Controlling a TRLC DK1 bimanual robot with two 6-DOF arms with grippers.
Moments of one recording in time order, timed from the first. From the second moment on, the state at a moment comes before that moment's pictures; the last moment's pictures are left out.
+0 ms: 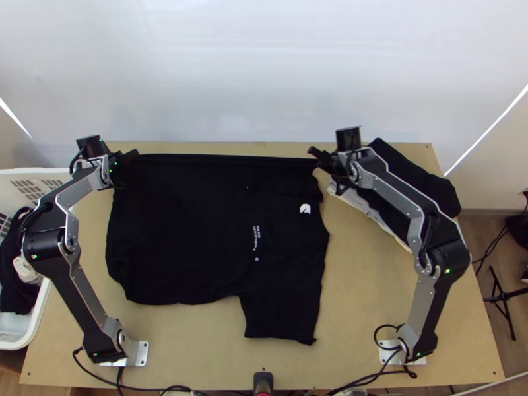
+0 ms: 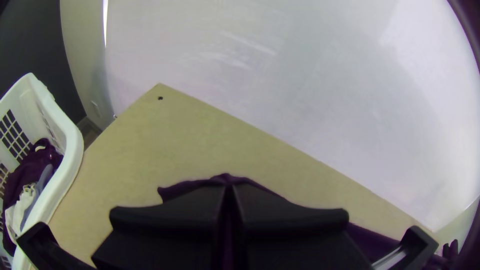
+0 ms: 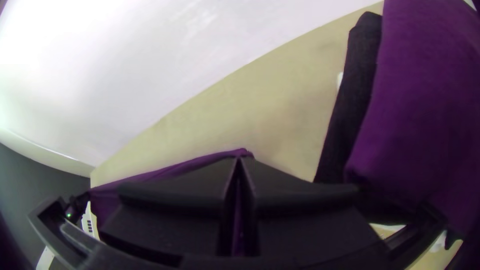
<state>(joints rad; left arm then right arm) 0.26 2.11 1.50 0.04 -0.01 -0.28 0.31 2.02 1.57 -0.31 -0.02 0.75</state>
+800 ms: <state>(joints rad) 0.21 1.84 1.36 -0.10 0.15 -0.32 0.48 1.93 1.45 -0.32 0.06 0.68</state>
